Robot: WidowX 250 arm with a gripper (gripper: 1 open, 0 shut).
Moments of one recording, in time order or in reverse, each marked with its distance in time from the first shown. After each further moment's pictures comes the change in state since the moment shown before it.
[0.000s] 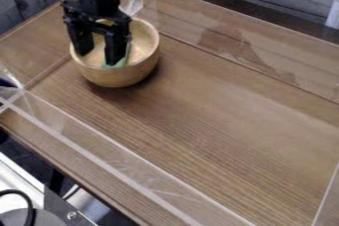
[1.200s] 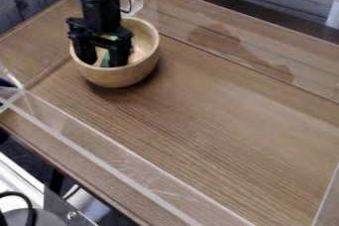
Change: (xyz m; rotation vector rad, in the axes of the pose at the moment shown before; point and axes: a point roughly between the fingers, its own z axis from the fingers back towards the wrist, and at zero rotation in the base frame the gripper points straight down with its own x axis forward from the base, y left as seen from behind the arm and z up) arm 0.016 0.008 -0.032 0.019 0.026 0.038
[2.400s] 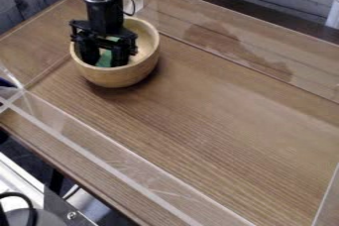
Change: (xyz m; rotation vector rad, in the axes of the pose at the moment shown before) arm 0.008 -0.001 -0.008 -0.001 0.023 0.032
